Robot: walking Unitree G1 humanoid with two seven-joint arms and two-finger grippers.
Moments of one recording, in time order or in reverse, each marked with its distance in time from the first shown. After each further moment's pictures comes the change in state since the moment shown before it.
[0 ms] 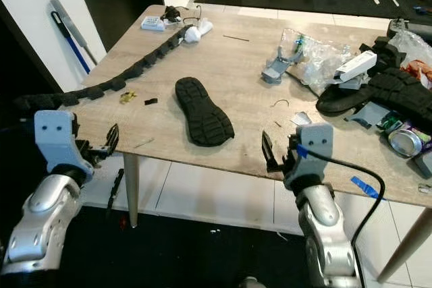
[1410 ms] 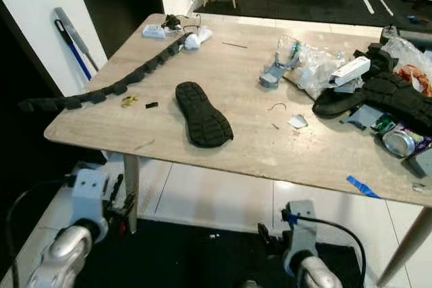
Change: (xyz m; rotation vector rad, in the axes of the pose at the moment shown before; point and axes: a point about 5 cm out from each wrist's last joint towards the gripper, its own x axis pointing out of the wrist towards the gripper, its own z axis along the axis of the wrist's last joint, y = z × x) left arm -0.028 -0.009 -0.125 0.091 0.503 -0.072; right arm -0.057 -0.007 -0.150 0.144 0.665 -0.021
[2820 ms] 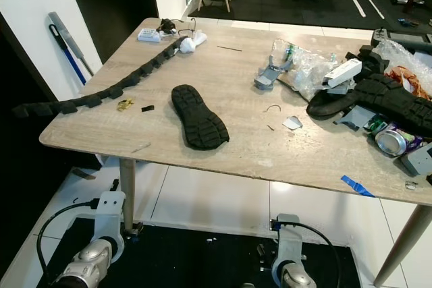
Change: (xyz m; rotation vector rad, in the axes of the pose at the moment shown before) left arm 0.021 -0.014 -0.060 -0.129 0.279 0.087; right arm 0.031 0.002 -0.042 0.084 0.208 -0.194
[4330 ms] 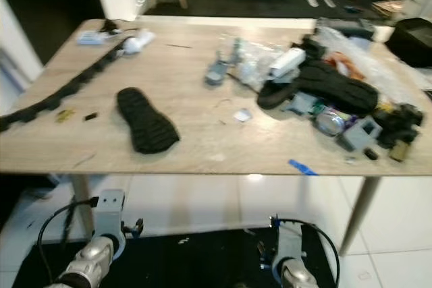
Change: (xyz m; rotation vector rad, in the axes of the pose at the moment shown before) left arm 0.003 -0.002 0.008 -0.022 -0.033 0.020; right arm 0.002 -0.004 0.005 -0.008 -0.004 -0.015
